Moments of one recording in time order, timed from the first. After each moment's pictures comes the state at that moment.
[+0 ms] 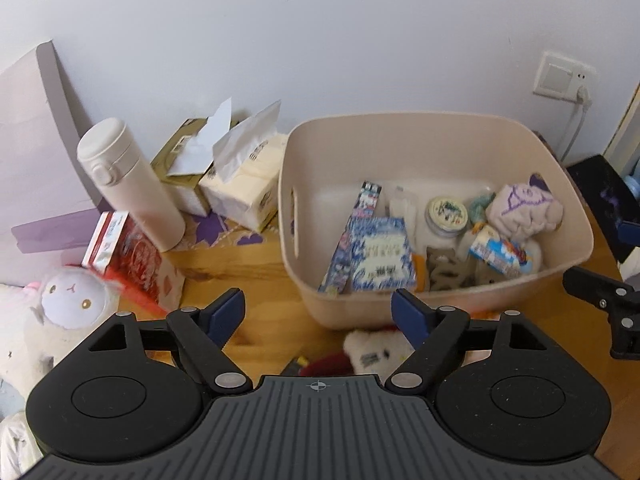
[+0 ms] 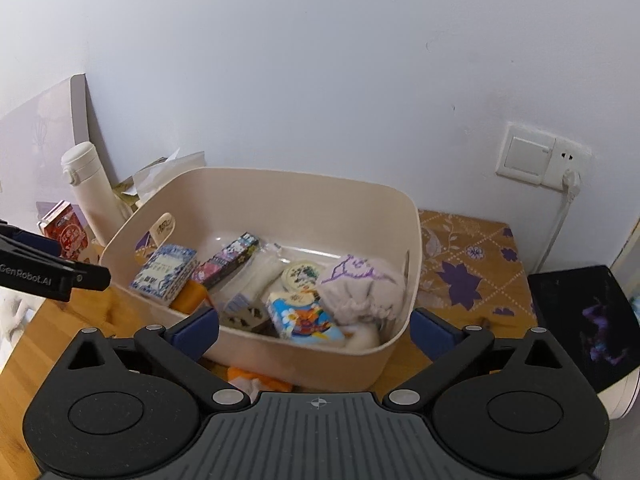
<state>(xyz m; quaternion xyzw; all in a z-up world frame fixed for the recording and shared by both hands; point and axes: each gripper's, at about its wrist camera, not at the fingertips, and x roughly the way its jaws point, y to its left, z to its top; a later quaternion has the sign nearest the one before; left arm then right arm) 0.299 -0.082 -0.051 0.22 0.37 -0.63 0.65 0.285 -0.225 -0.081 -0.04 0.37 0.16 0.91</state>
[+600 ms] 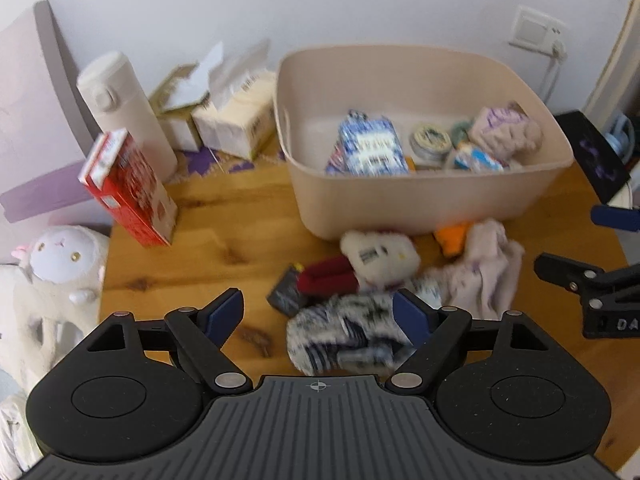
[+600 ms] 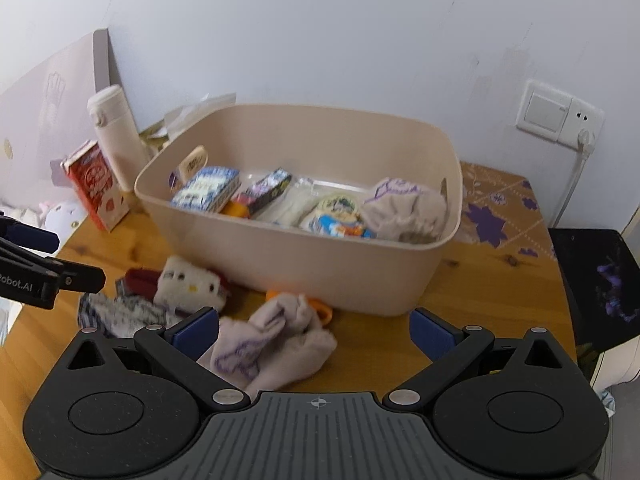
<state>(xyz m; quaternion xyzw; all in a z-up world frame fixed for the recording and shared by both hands) 0.296 -0.028 -0.088 0.25 0.40 -0.66 0.59 0.238 -0.205 -0.112 -0.06 0.41 0.18 0.89</state>
